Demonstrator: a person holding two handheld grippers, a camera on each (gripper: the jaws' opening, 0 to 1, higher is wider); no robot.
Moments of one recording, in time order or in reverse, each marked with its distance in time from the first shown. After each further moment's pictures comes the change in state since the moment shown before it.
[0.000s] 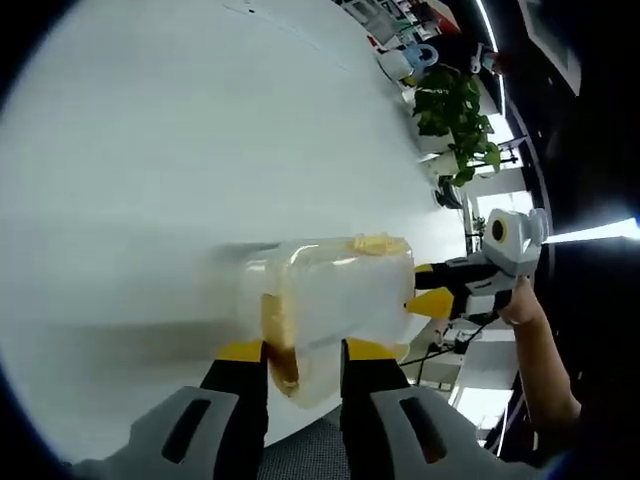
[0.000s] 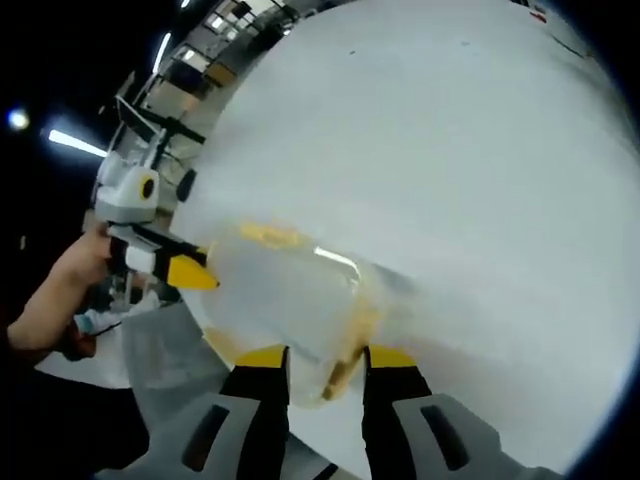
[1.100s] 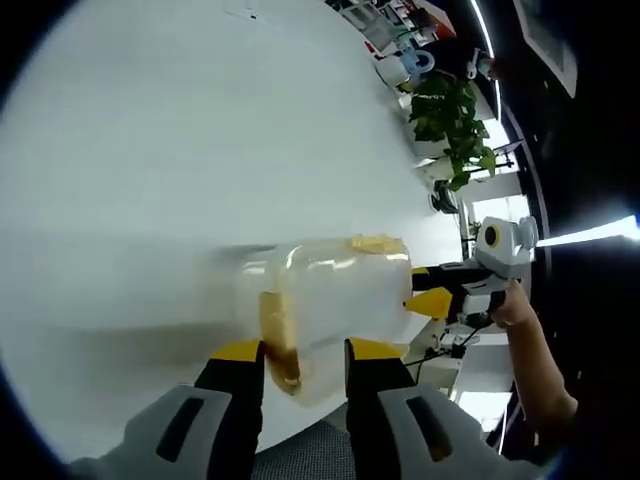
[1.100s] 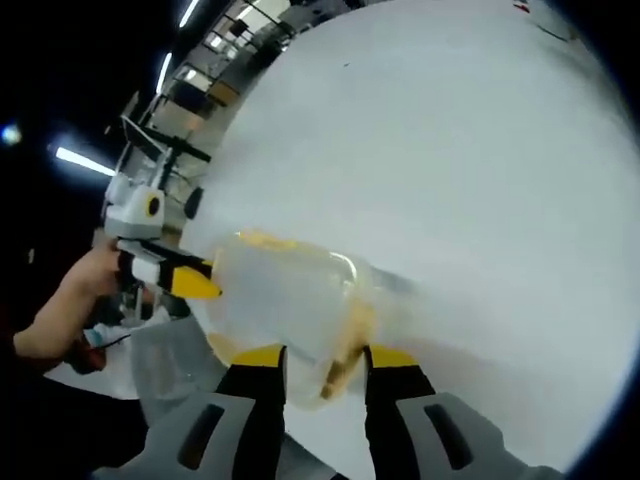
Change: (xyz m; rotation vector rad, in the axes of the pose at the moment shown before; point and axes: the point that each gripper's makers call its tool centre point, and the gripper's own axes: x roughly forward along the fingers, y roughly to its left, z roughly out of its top) left arm -0.005 0.007 0.001 0.017 -0.040 -0.015; right arm -0.002 -0.001 0.002 -0.015 -0.081 0.027
